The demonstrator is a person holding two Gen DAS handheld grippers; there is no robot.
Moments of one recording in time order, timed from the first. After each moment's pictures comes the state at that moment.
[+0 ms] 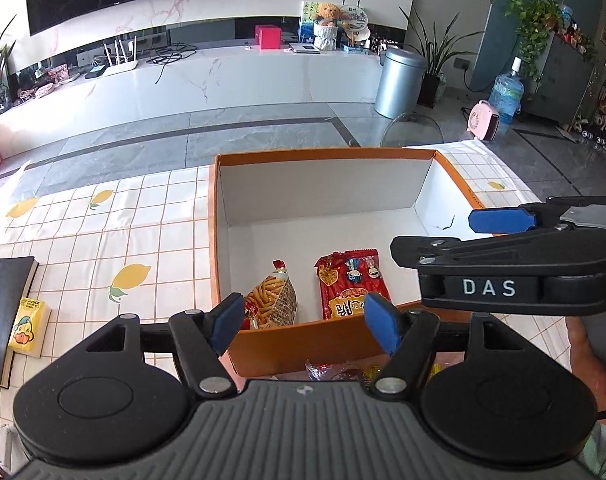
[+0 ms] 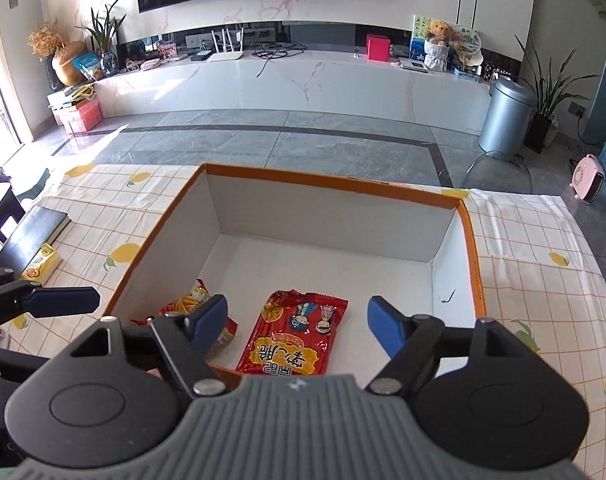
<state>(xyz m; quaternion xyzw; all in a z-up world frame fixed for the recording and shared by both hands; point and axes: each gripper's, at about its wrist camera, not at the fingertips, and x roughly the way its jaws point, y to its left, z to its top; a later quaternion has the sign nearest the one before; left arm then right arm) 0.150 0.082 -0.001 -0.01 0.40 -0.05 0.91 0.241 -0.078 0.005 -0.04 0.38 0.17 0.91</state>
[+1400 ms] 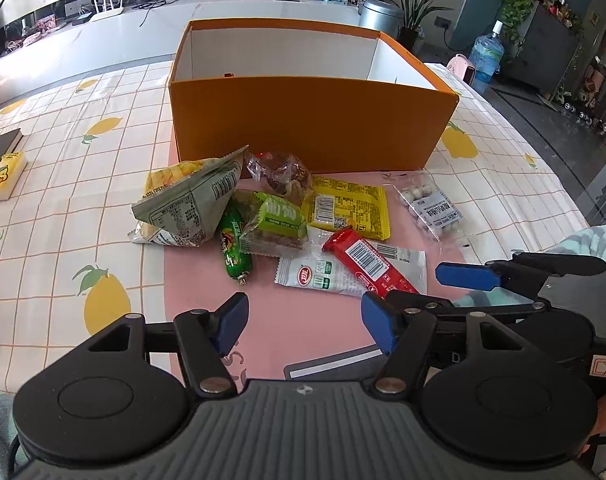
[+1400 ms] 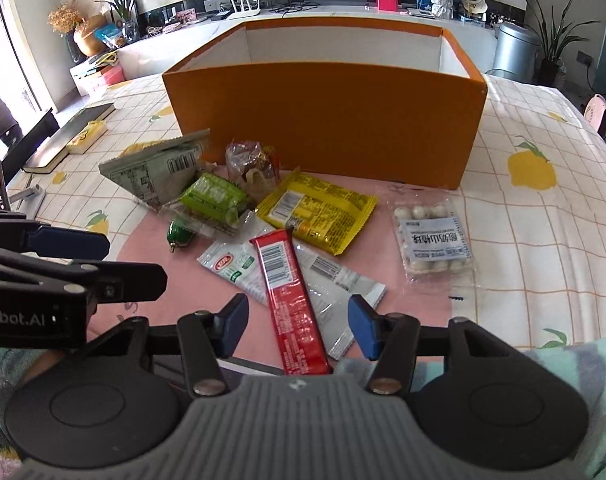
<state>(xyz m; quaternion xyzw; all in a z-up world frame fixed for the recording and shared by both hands) 0.029 0.049 -0.083 -0.03 0.46 -0.08 0.88 0.073 -0.125 -0.113 -0.03 0.44 0.20 0.87</state>
